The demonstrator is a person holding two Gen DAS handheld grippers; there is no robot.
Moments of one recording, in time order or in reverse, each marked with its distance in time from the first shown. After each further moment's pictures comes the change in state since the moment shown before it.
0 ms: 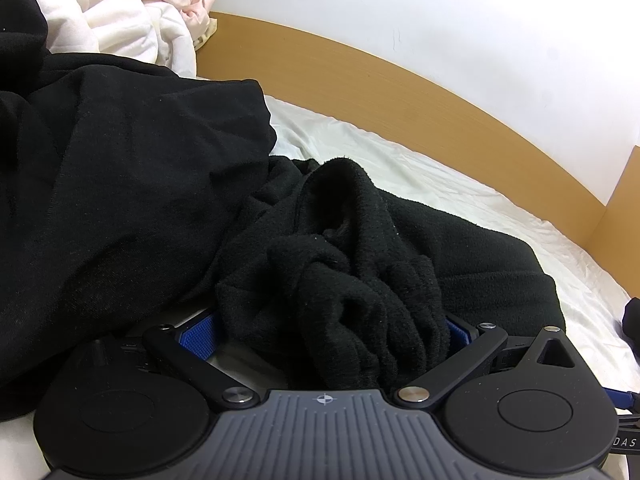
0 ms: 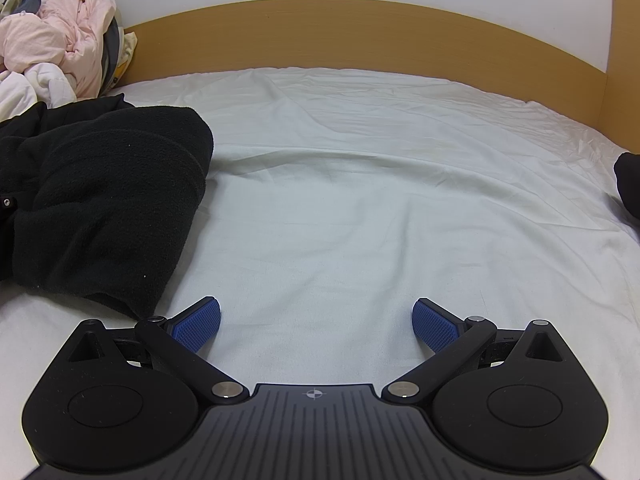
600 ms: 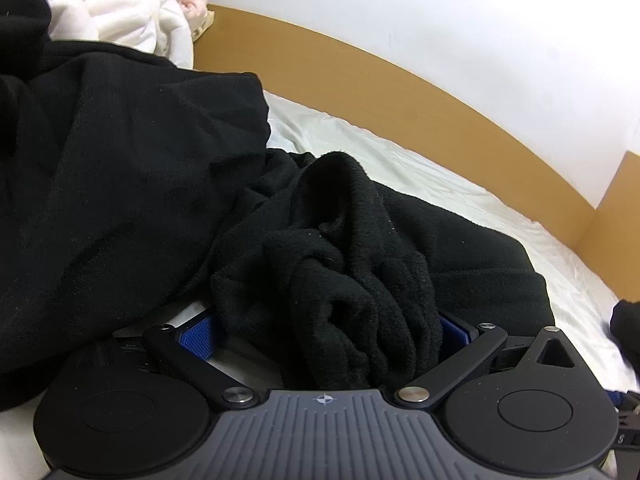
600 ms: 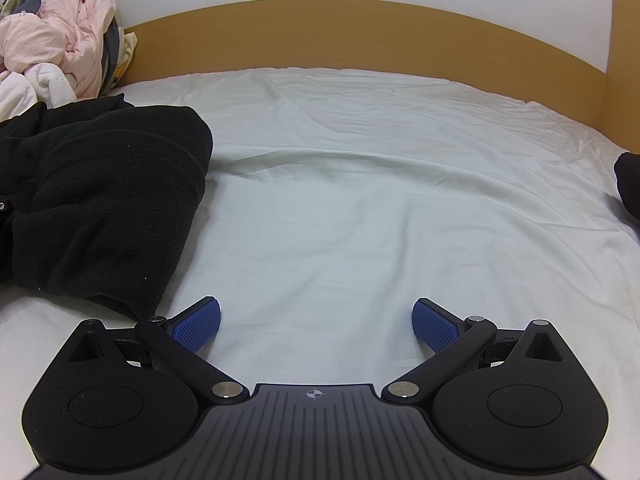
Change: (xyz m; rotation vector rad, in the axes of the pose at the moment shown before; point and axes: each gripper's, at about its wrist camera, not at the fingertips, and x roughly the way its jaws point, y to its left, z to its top) left arm 0.005 0.047 0.008 -0.020 0.013 -0.037; right arm 0.000 0.000 0.000 0.000 0.000 0.000
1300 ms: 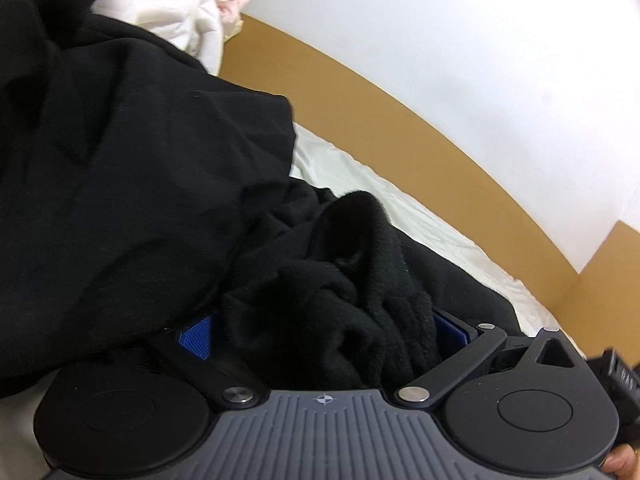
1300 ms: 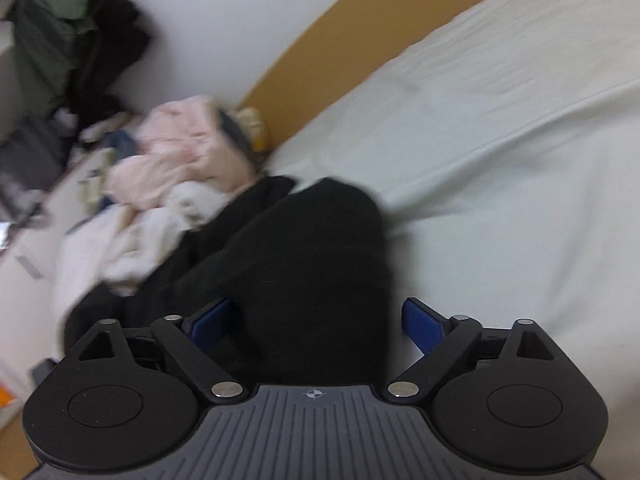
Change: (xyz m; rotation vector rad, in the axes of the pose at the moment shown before) left arm 0.014 0.089 0.022 -0.140 -0.087 -0.051; right arm 0.074 0.003 0.046 0.427 0.052 0.798
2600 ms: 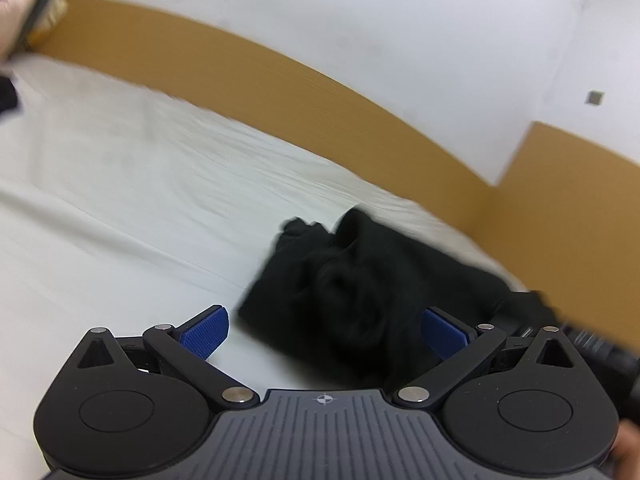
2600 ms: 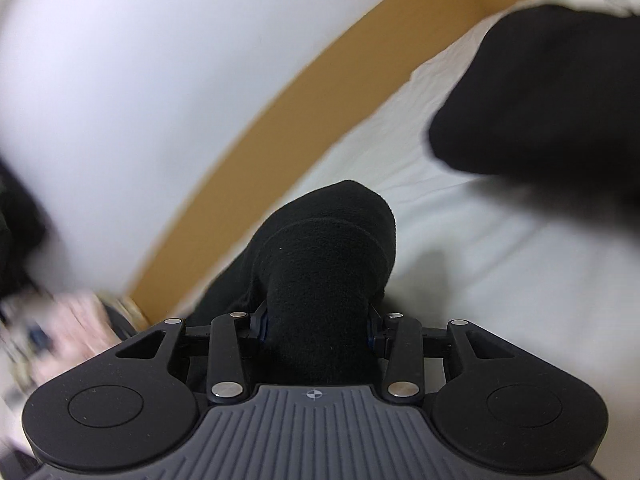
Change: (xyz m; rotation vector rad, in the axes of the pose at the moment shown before) left arm 0.175 -0.165 -0.023 0.125 0.135 -0.251; right arm -0.272 -0.175 0.080 0.157 -0.454 -0.396
